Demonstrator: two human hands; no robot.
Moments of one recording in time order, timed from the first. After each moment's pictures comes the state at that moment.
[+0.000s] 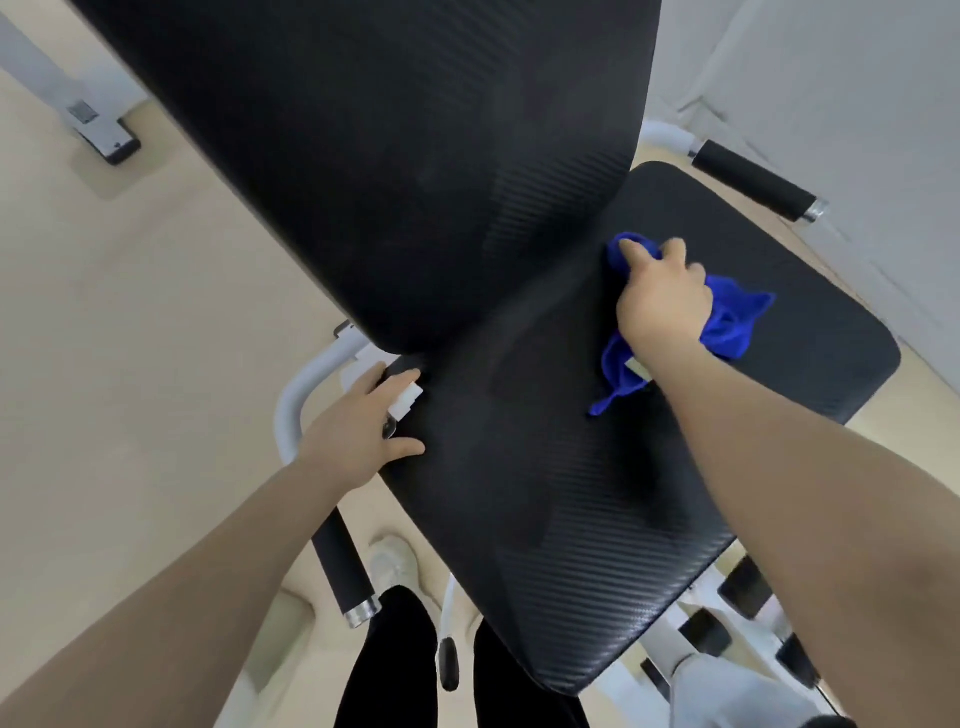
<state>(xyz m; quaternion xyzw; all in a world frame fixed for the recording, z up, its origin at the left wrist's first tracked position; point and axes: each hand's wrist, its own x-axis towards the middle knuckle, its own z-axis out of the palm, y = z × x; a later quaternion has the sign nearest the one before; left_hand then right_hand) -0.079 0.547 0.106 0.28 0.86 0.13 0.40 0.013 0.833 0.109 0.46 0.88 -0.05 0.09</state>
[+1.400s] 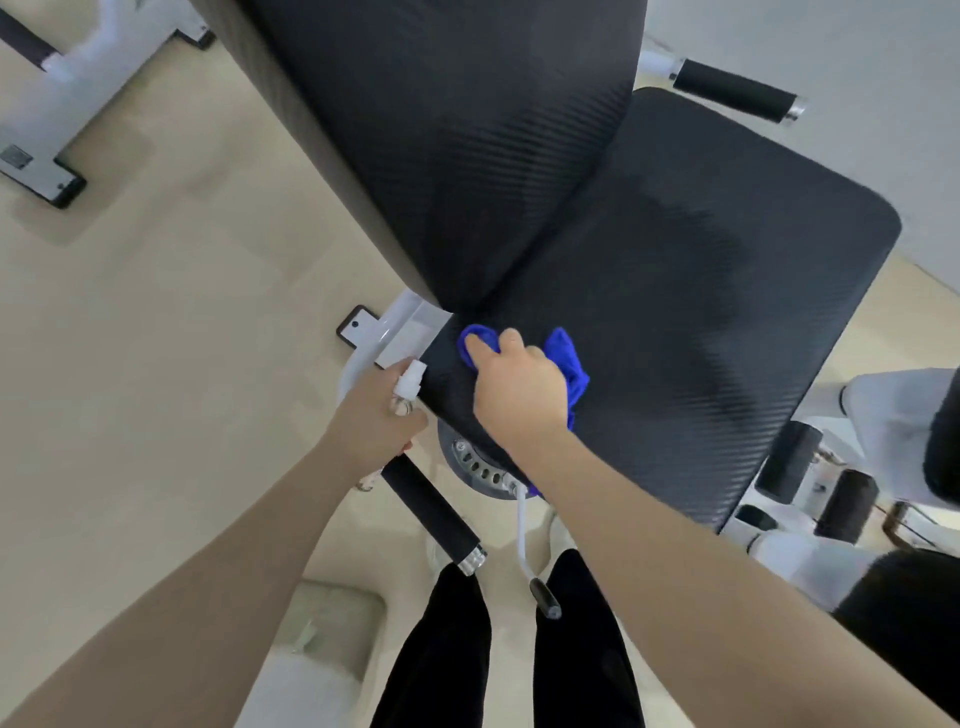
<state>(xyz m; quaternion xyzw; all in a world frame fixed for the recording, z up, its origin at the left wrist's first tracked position) -0.107 0.495 0.119 0.21 0.81 0.28 0.46 -0.004 0.603 0.105 0.34 0.92 -0.11 0.15</state>
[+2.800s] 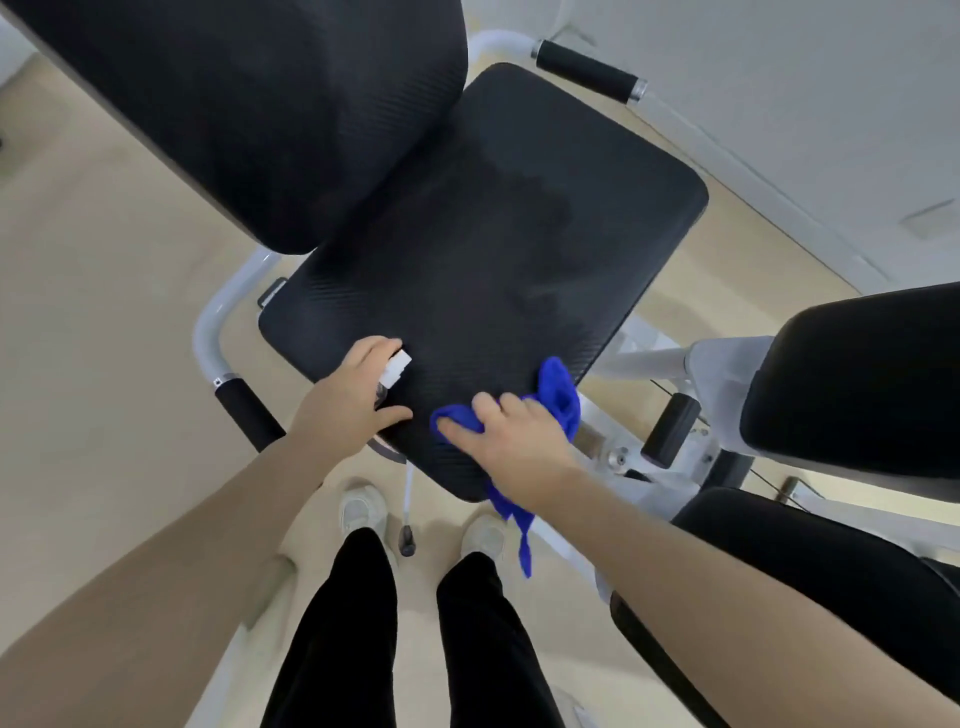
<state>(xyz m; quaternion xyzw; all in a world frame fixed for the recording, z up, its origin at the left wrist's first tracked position) 0.028 0.538 0.121 0.41 0.82 0.18 0.35 0.212 0.645 0.135 0.13 0.99 -0.04 0.10</state>
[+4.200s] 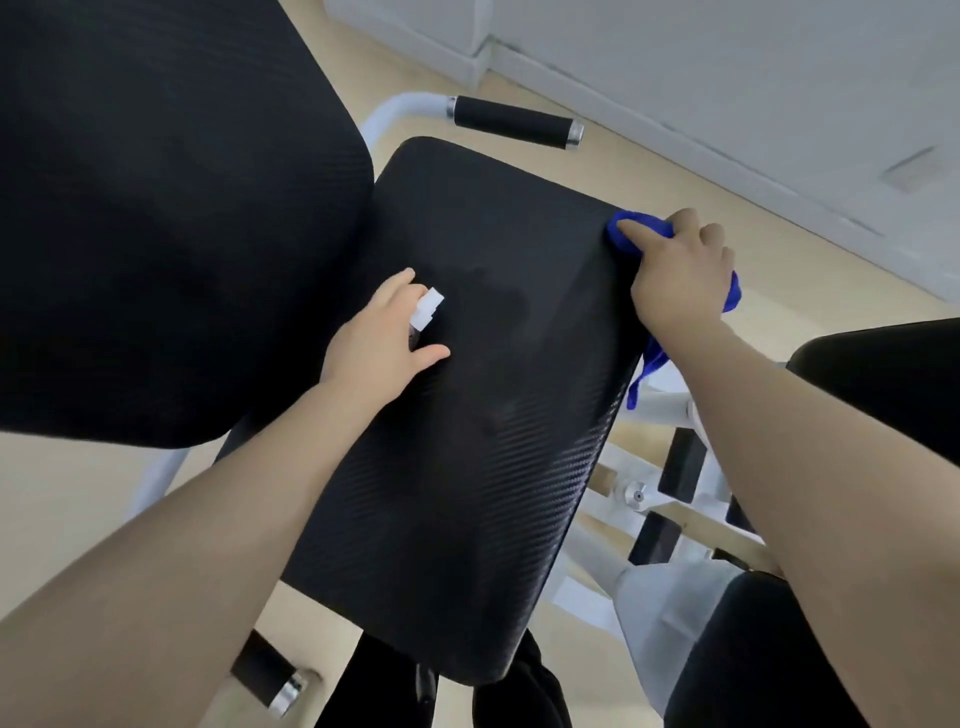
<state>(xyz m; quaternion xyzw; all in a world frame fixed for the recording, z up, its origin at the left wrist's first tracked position) -0.034 0.743 0.121 0.48 0.82 0.11 0.29 0.178 0.920 0.128 0.56 0.83 -0.02 0.03</state>
